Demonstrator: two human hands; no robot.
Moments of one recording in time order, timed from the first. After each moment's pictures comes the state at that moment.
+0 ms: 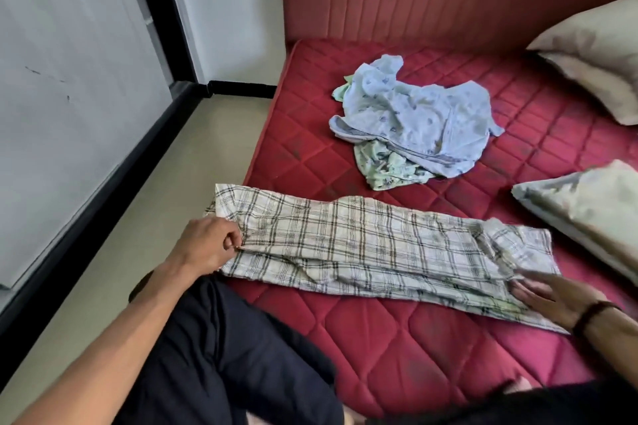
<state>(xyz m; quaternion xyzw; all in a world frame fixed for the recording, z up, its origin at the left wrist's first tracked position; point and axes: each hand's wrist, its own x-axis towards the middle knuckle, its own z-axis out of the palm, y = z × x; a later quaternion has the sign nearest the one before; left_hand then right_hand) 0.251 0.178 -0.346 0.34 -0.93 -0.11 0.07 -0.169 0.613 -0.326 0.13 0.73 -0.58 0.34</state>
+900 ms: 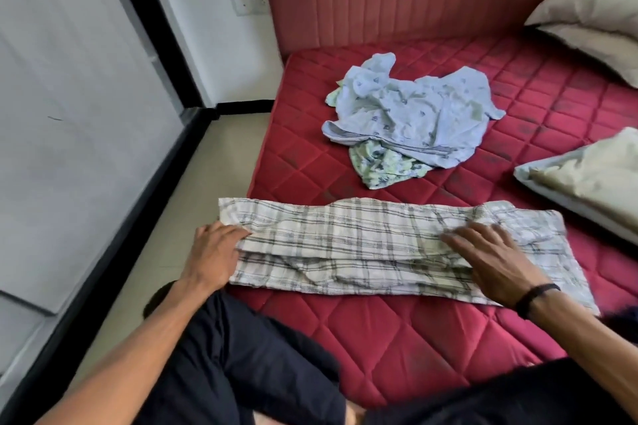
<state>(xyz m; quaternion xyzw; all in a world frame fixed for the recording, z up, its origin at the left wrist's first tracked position) 0.249 0.191 -0.346 0.33 -0.94 0.00 0.07 -0.142 0.560 -0.356 -0.60 0.79 -0.01 -0.11</state>
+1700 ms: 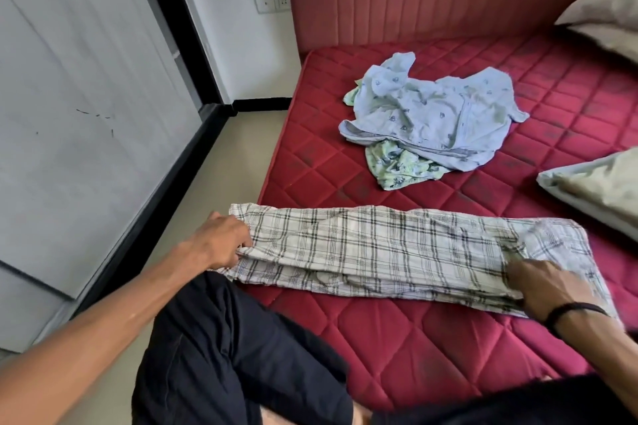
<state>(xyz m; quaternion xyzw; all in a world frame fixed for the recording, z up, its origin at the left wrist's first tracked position) 0.229 0.190 -0.280 0.28 -0.93 0.07 -0.24 -0.134 0.590 -0.341 -0.35 0.93 0.04 0.09</state>
